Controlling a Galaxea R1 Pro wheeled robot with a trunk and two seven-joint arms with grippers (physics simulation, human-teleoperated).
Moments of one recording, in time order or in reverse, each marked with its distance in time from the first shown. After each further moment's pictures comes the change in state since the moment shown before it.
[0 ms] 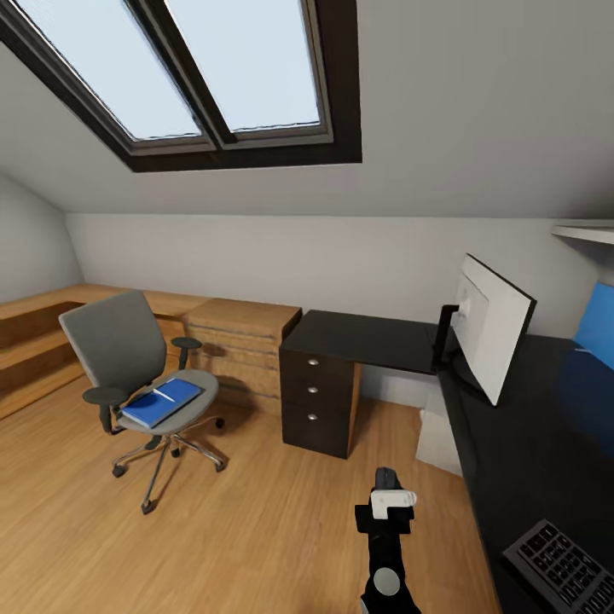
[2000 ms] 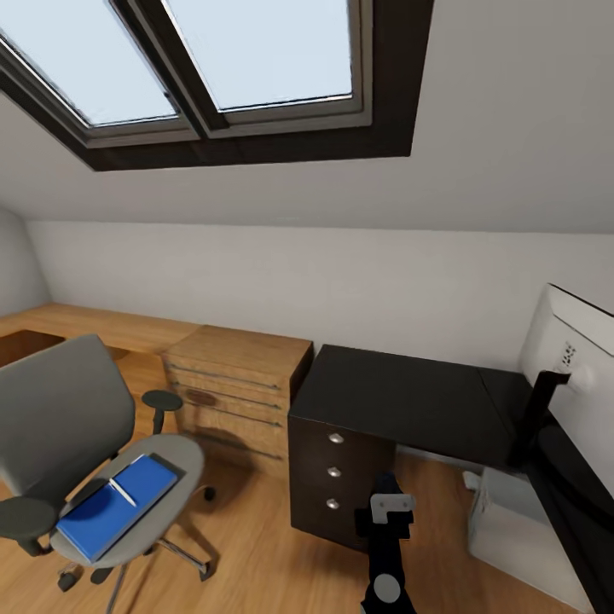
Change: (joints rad) left arm 0.000 0.002 0.000 0.000 0.000 -0.002 -0.003; right arm 0.000 0.000 0.000 0.036 0.003 -0.042 0.000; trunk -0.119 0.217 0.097
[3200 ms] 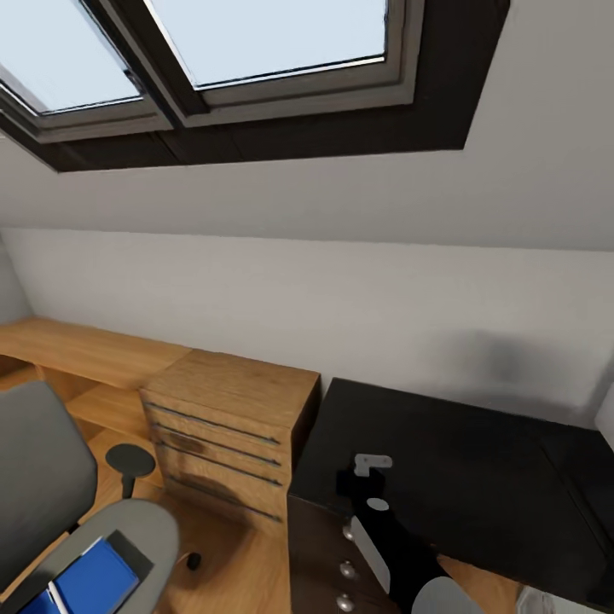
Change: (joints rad) left arm 0.000 0.003 0.000 0.000 0.000 0.002 0.000; right arm -0.295 0.000 0.035 0.236 -0.387 0.177 0.213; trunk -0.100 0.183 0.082
